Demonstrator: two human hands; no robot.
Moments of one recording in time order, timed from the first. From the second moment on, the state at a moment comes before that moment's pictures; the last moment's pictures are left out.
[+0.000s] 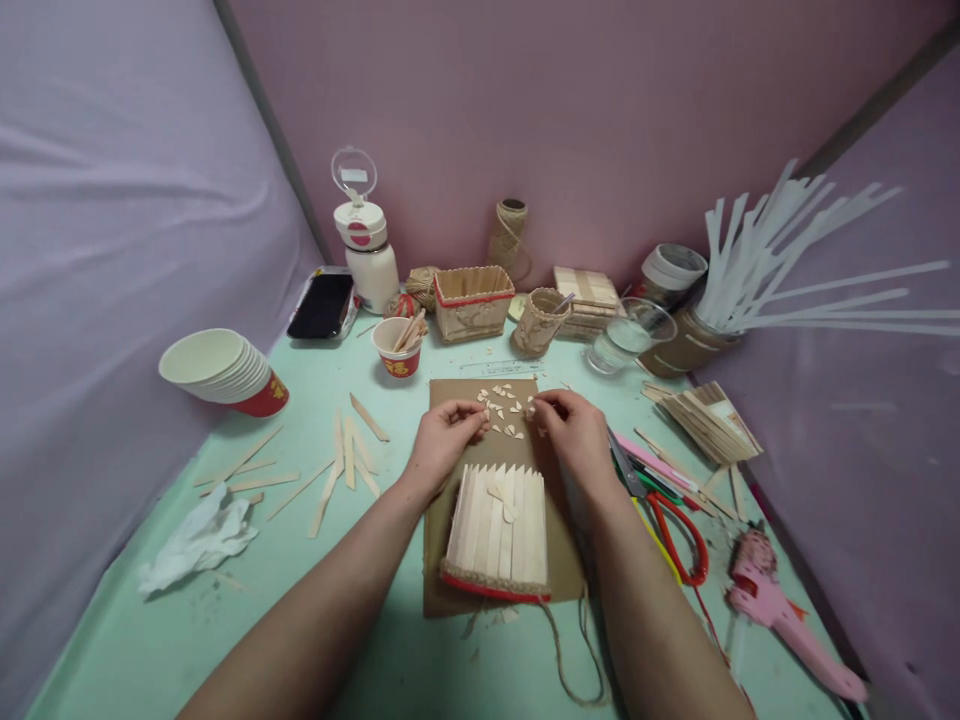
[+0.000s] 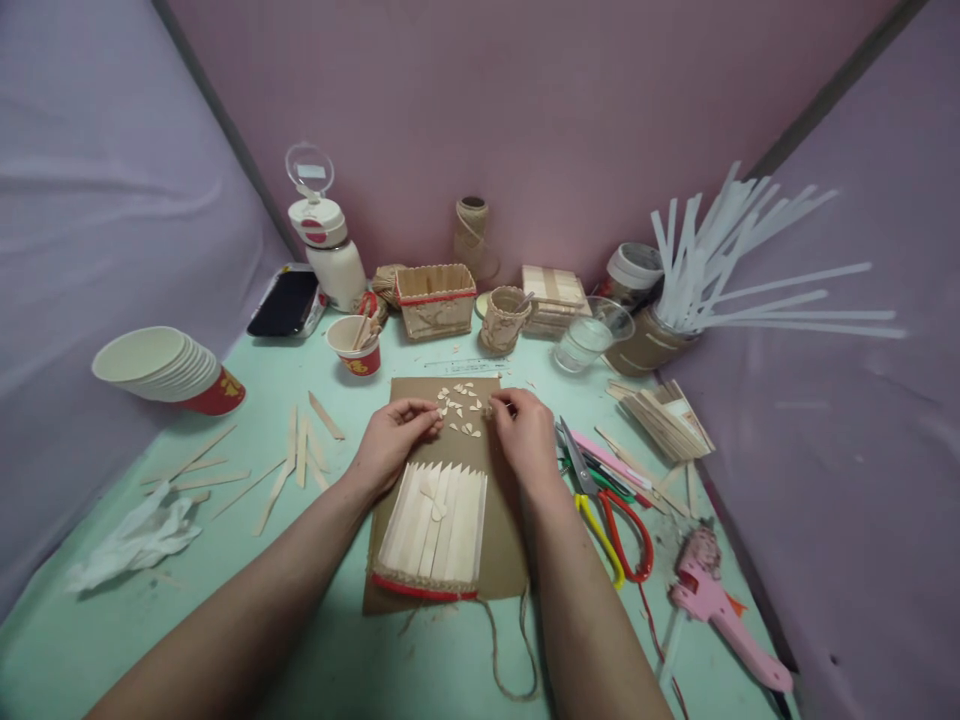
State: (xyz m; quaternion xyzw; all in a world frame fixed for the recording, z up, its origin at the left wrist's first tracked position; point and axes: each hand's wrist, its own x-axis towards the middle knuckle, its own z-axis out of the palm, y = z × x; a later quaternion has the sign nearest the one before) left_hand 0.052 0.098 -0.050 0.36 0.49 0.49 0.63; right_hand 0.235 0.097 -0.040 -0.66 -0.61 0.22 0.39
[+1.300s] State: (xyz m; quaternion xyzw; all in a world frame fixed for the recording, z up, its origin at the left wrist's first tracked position) left_hand 0.050 0.101 -0.048 0.35 0.48 0.49 0.64; right_hand 0.228 0.131 -0.025 -0.68 -0.71 0.10 0.15
